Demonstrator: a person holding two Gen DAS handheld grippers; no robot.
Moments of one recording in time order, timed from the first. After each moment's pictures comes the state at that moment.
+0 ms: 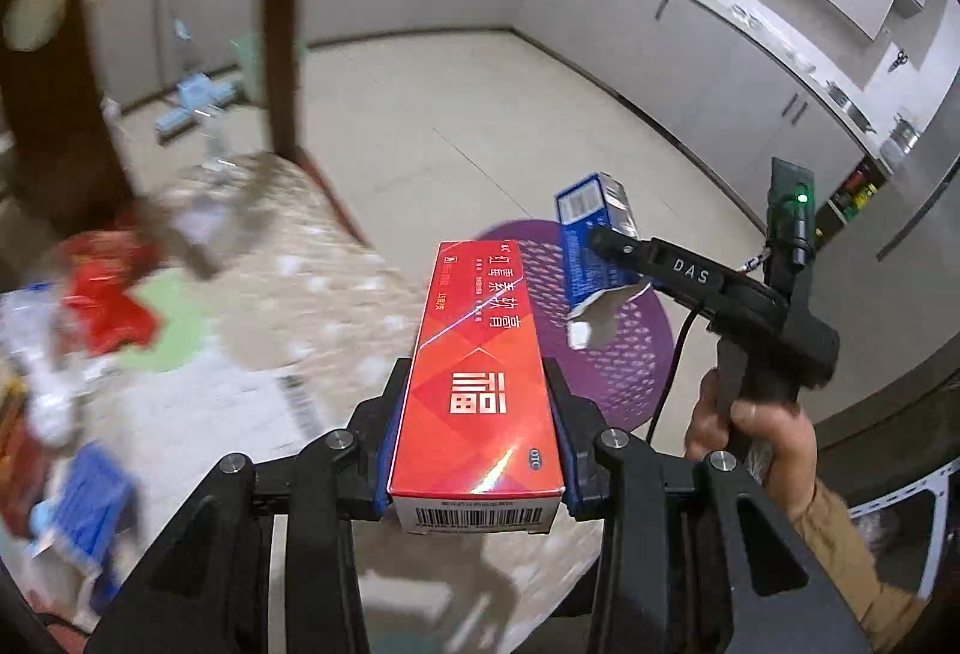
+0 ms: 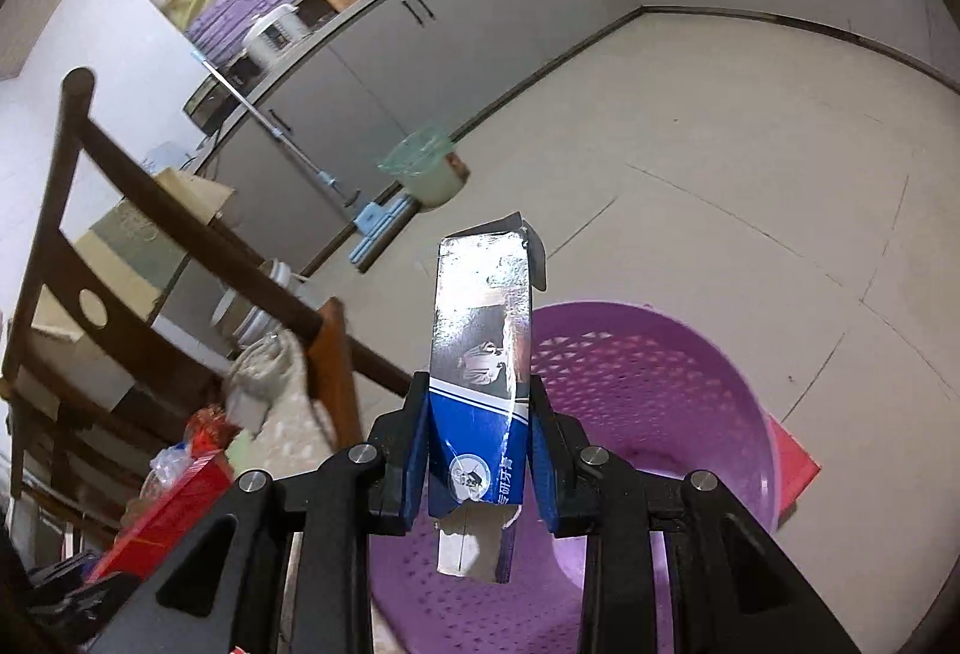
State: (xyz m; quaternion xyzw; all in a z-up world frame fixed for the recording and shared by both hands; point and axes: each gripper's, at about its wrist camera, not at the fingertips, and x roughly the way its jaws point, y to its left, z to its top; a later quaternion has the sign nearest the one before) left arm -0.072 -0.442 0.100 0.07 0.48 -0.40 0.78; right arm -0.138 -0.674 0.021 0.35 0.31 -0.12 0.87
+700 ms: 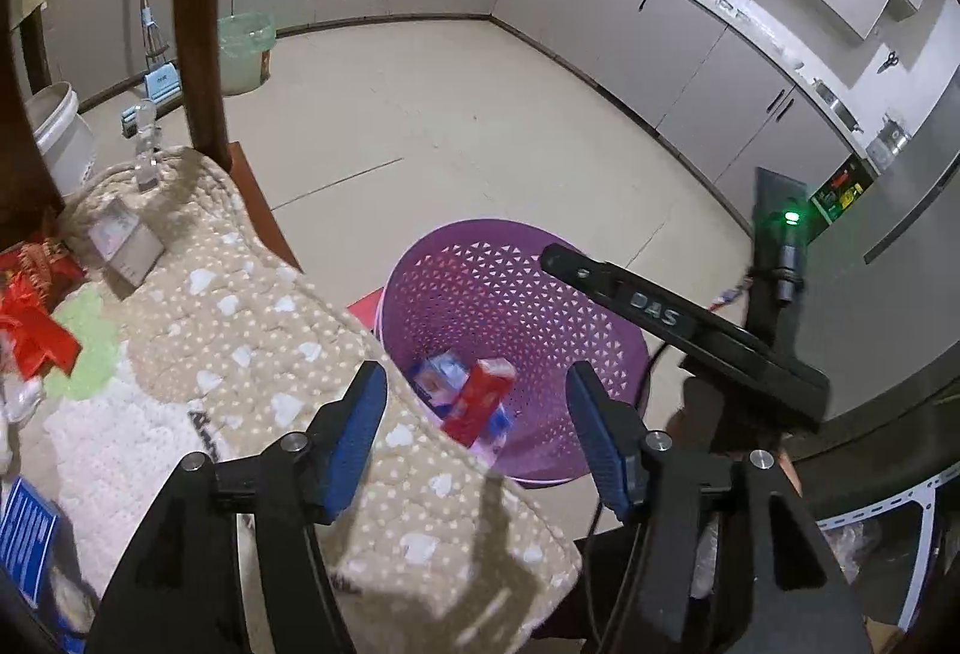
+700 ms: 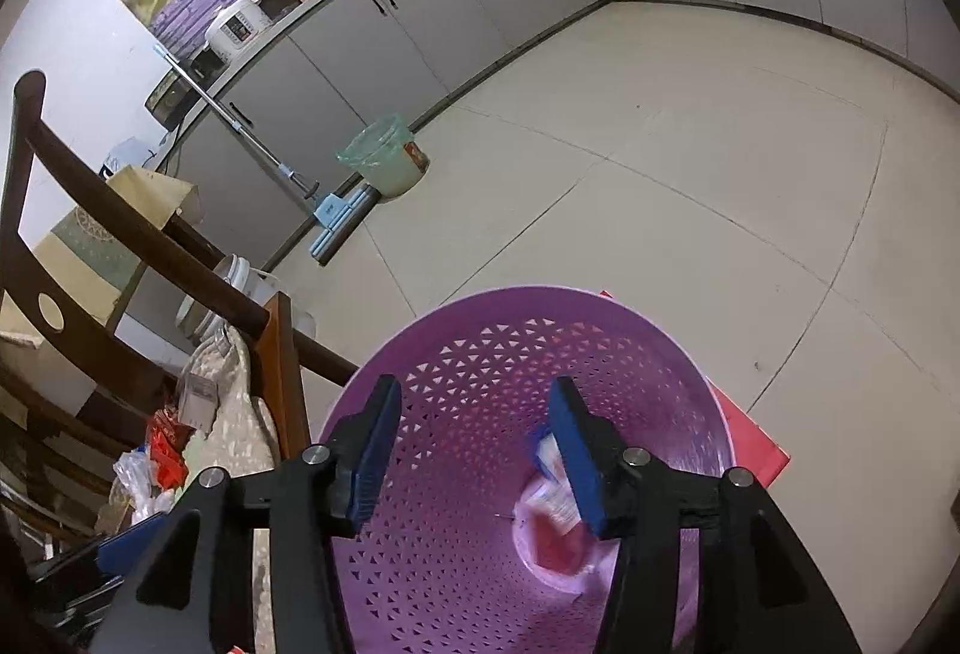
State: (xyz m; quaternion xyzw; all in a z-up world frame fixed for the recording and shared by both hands) left arm -0.069 -0.471 0.085 0.06 0.48 -0.42 0.77; right arm -0.140 -0.678 0.006 0.35 0.33 -0.16 0.86
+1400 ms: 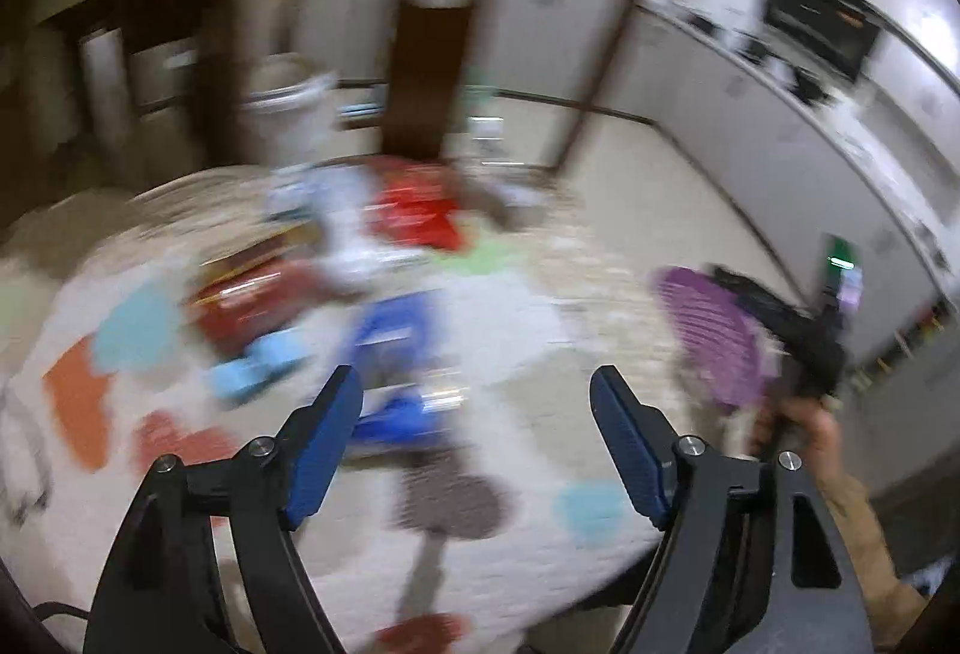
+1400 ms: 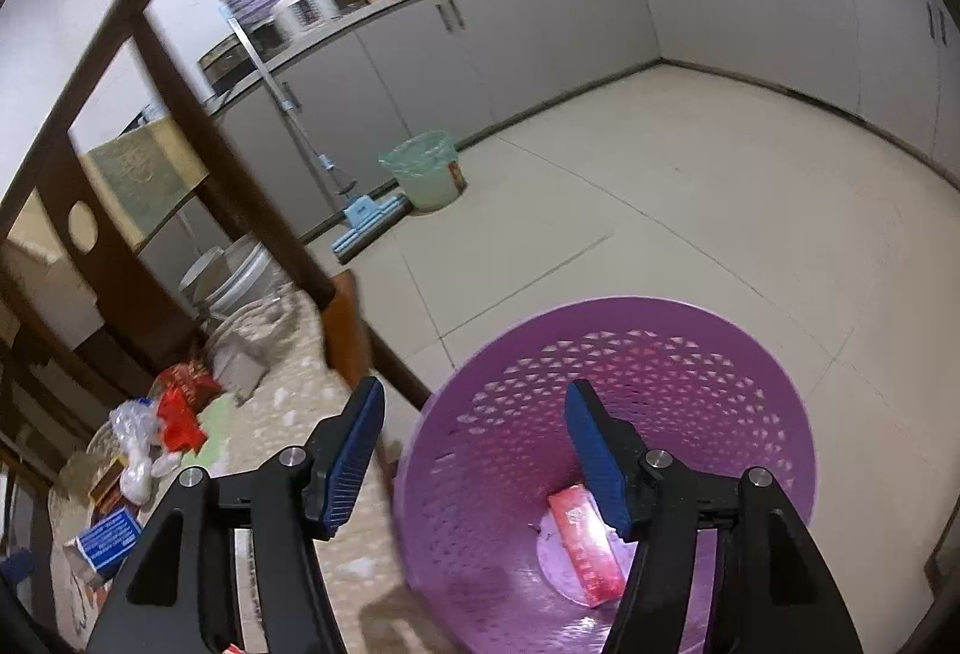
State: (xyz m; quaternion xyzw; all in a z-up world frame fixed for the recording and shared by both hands) left arm -0.107 -0.202 0.127 -0.03 0.44 -0.21 0.87; right arm -0.124 -0.590 0.037 0.25 0.31 -0.14 0.91
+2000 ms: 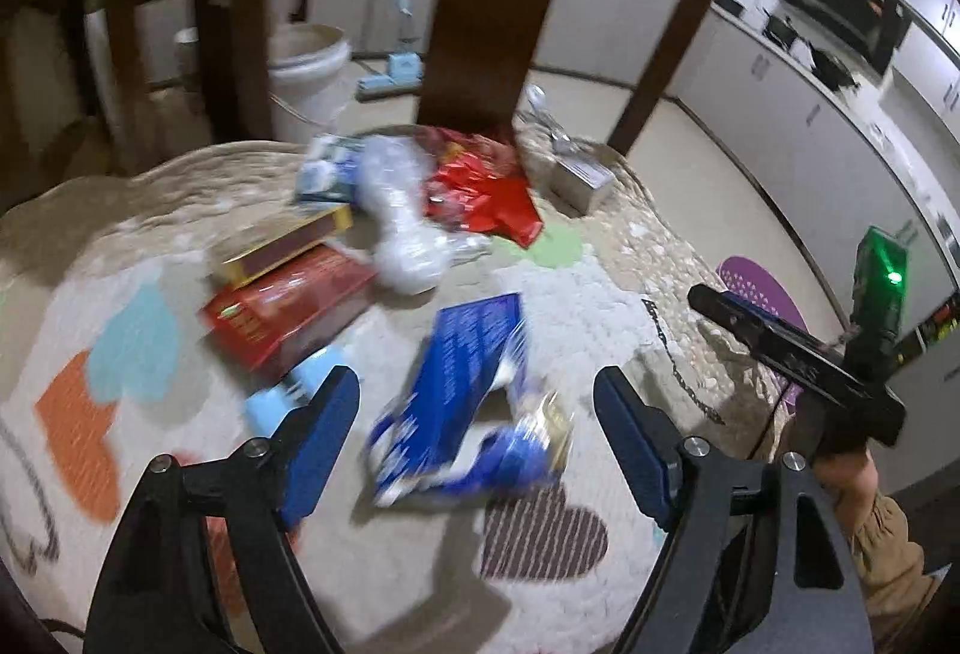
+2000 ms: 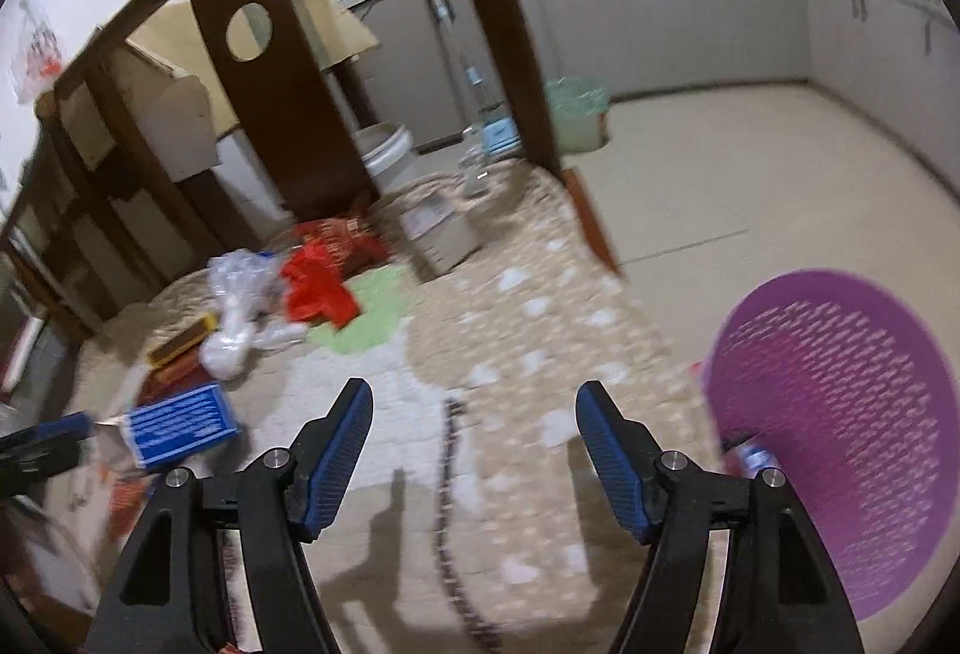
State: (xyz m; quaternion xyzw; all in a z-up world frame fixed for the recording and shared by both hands) left arm -0.046 -0.209 0.083 -0.01 0.47 -0.23 0.85; right arm -0.080 -0.470 0.025 0.18 0.36 0.02 0.91
